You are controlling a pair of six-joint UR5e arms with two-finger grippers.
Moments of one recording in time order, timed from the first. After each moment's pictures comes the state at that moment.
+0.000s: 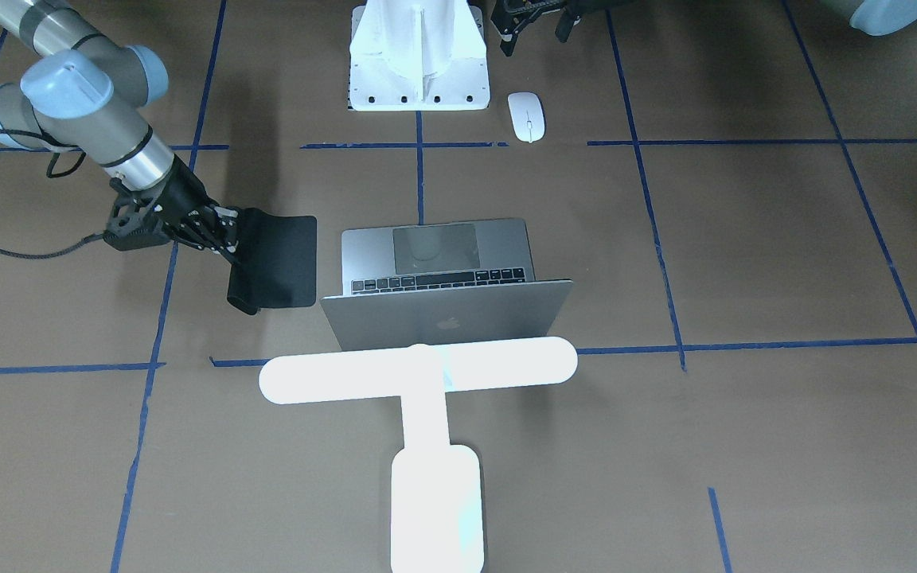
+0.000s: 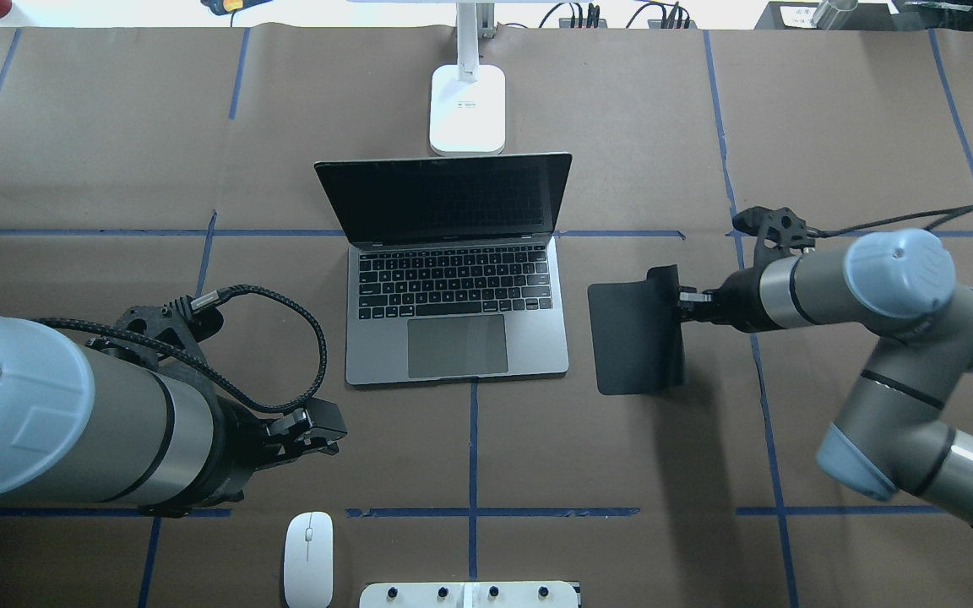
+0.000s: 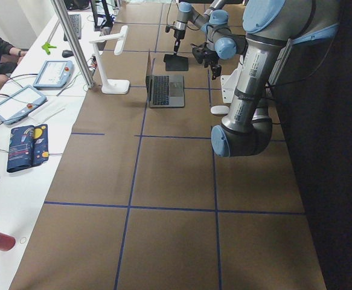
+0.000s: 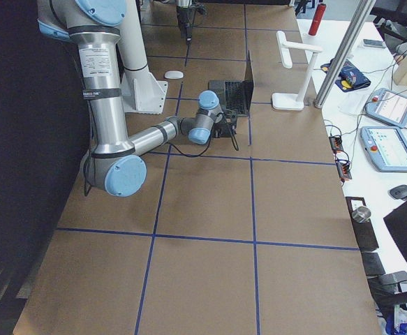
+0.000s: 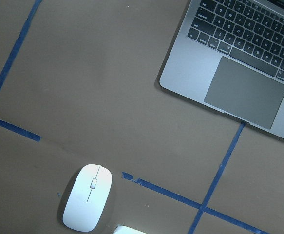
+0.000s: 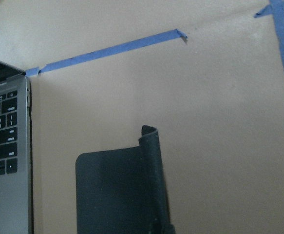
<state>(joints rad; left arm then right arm) -0.35 -2.01 -2.43 -1.20 -1.83 -1.80 0.66 -1.38 1.68 -0.80 1.94 1.36</state>
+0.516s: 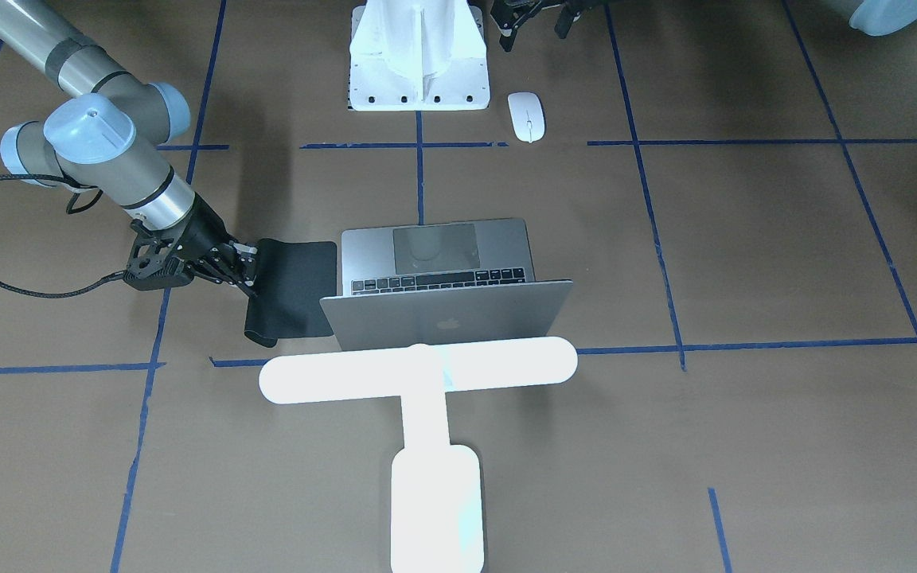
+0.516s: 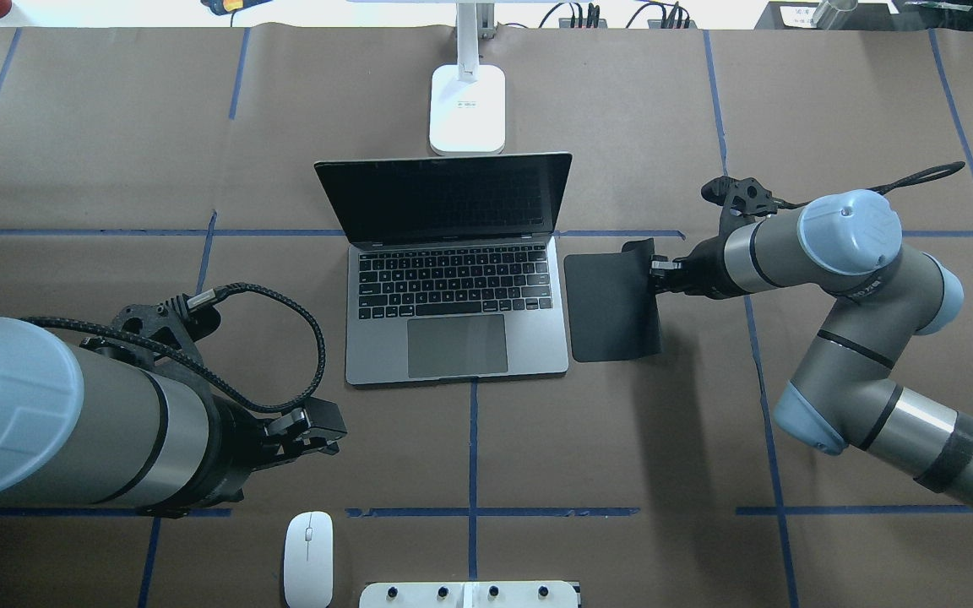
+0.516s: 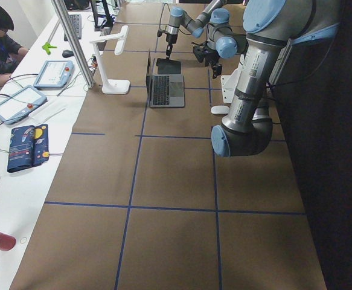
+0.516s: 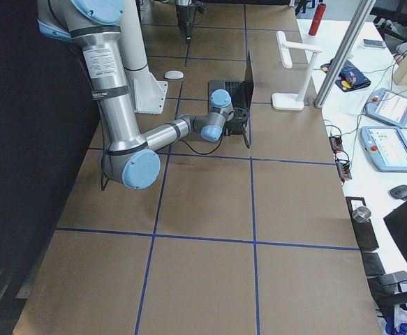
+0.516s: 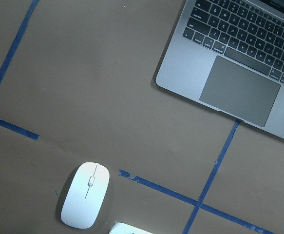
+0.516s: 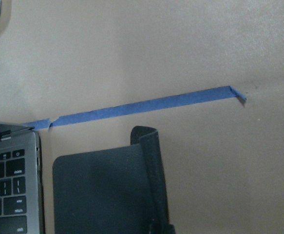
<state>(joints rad) -0.35 -2.01 -2.43 -1.20 -1.83 -1.80 0.69 -1.28 1.58 -0.80 1.96 1.35</state>
